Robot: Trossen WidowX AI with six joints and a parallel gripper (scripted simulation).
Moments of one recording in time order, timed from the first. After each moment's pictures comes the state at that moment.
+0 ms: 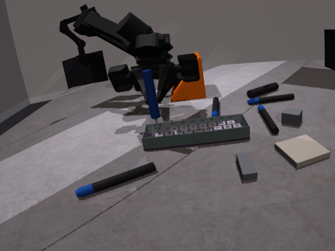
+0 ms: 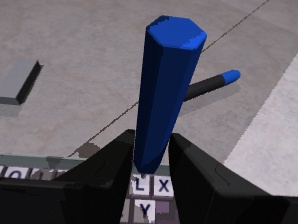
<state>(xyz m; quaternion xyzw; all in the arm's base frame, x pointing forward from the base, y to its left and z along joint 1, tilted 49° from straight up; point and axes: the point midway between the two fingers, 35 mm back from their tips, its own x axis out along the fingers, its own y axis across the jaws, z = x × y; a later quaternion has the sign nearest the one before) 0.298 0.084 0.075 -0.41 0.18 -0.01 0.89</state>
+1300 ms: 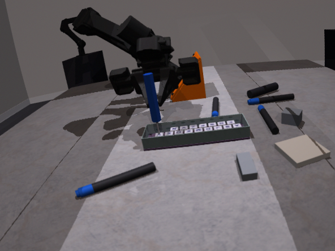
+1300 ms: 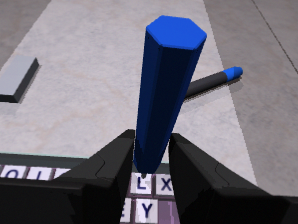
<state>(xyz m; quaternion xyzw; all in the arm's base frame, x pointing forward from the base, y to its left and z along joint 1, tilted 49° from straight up) 0.300 0.080 0.070 -0.41 0.18 -0.01 0.89</state>
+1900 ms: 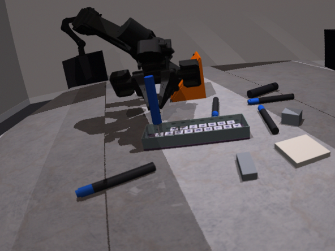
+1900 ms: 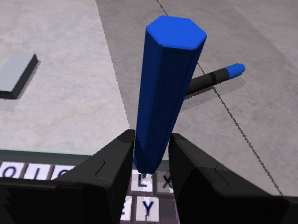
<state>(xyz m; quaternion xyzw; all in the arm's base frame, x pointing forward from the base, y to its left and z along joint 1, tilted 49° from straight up) 0.301 0.077 0.066 -0.41 0.18 -0.01 0.89</state>
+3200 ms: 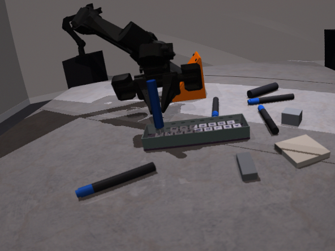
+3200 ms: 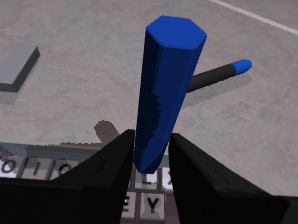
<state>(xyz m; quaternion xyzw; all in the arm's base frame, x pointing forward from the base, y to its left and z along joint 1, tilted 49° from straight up) 0.302 0.072 0.059 -0.42 0.18 -0.01 0.89</state>
